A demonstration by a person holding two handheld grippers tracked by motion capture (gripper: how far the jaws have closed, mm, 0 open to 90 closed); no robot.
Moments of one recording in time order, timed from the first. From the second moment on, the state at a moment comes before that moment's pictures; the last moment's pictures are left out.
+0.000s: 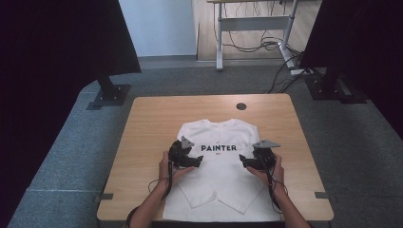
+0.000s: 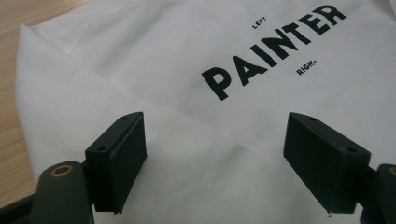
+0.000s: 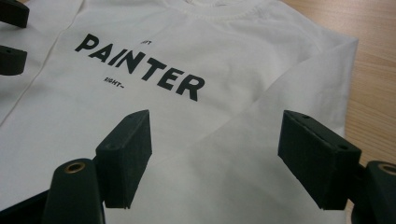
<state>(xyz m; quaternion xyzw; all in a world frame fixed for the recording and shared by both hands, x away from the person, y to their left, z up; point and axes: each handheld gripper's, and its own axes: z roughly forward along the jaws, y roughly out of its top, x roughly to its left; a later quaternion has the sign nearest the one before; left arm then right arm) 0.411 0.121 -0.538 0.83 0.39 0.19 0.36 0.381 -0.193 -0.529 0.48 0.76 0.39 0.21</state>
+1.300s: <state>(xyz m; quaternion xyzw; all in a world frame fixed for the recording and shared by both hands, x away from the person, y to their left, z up) 0.412 0.122 -0.553 0.82 0.41 0.19 0.36 0.403 -0.182 -0.556 0.50 0.76 0.34 0.24</state>
